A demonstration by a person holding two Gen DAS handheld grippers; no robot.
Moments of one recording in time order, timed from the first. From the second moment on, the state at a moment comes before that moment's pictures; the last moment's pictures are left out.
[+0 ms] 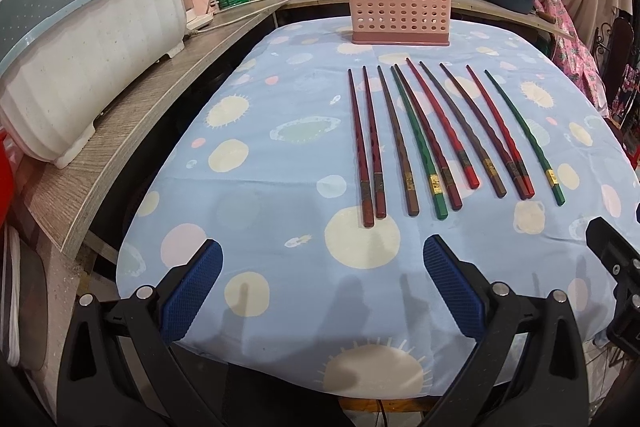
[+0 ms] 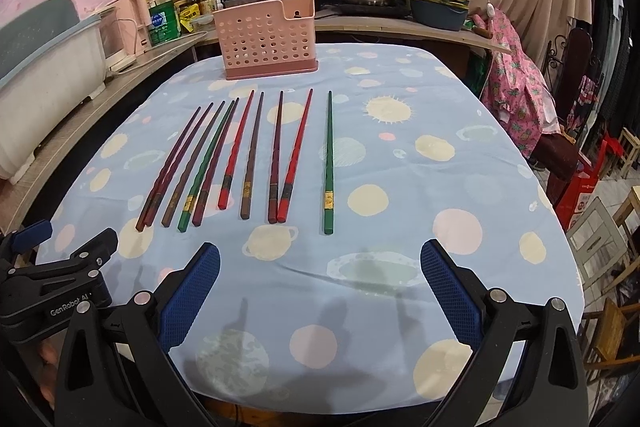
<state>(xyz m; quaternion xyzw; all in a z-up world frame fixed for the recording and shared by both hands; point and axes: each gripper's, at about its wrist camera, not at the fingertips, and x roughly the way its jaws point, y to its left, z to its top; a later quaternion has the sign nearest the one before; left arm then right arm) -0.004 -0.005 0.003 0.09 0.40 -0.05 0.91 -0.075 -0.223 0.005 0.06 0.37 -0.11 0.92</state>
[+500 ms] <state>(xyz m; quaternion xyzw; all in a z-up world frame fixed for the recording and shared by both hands) -0.003 -0.002 0.000 0.09 0.41 -0.05 0.91 -0.074 -0.219 0.002 0.06 0.37 -0.11 0.92</state>
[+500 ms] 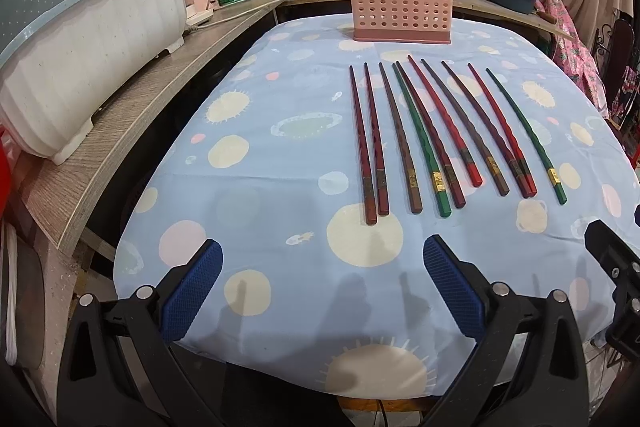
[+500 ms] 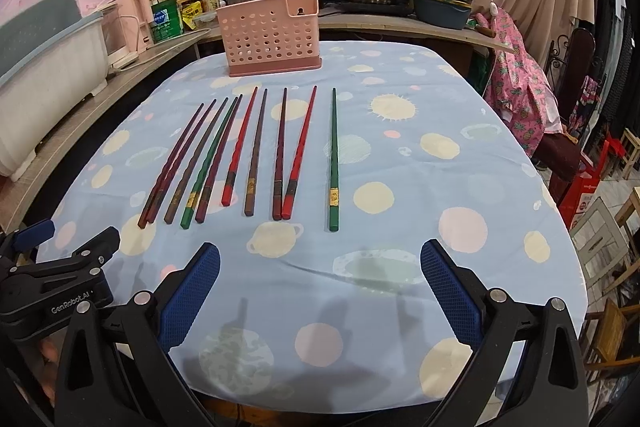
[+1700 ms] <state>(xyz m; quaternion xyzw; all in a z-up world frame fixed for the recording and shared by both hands) 0.059 0.006 -0.020 0.07 0.42 -0.05 0.90 -0.032 -0.251 -0.015 0.08 0.38 -0.12 0.91</state>
